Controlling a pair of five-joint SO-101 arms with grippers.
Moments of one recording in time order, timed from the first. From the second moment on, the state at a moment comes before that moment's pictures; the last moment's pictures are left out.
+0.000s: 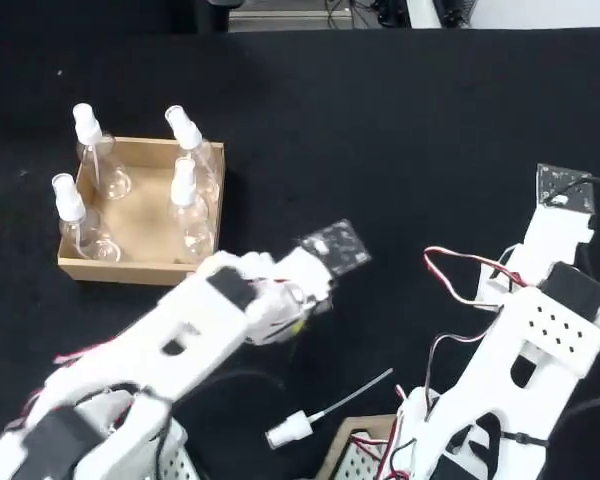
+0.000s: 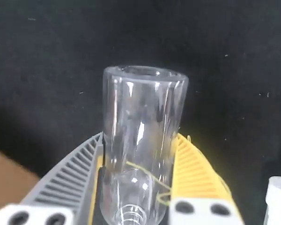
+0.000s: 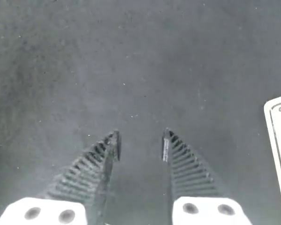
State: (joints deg) left arm 35.6 -21.3 47.1 48.7 -23.5; right arm 36.1 -40.1 41.2 76.9 20.6
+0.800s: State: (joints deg) left arm 32.2 -17.6 27.7 84.4 -25.1; right arm 36.1 -40.1 41.2 75.4 23.5
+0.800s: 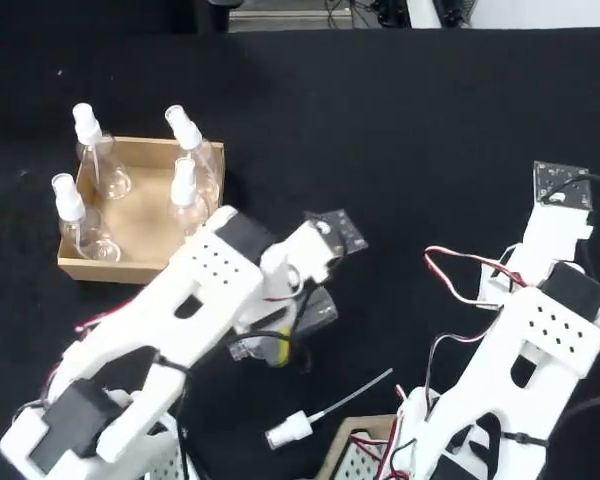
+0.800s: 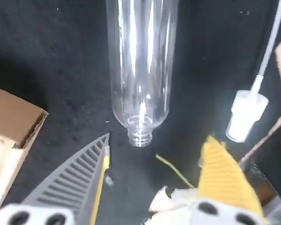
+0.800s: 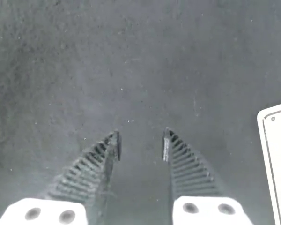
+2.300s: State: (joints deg) left arm 17.7 -43.5 54.7 75.1 -20.6; right arm 7.6 -40.1 47.6 64.2 23.3
